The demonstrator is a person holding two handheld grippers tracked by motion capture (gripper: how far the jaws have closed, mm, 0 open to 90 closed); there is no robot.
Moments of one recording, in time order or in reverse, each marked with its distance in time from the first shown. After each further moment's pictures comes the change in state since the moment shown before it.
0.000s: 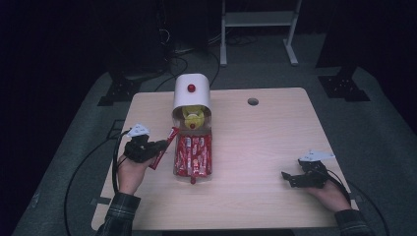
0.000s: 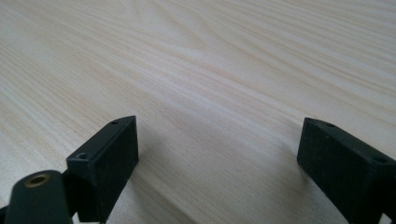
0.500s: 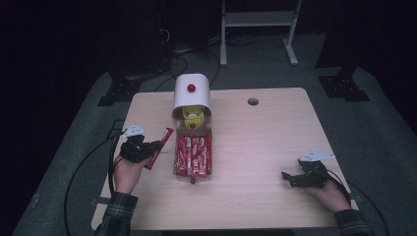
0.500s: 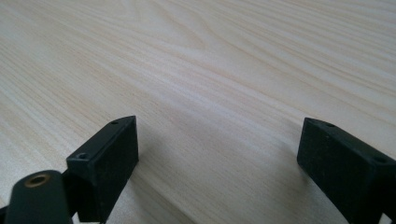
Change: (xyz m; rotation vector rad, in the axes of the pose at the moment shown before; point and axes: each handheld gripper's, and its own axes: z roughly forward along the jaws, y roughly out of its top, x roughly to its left) left arm 0.014 -0.009 0.002 0.025 0.038 -0.027; right arm 0.000 0.000 0.000 0.000 0.000 0.000
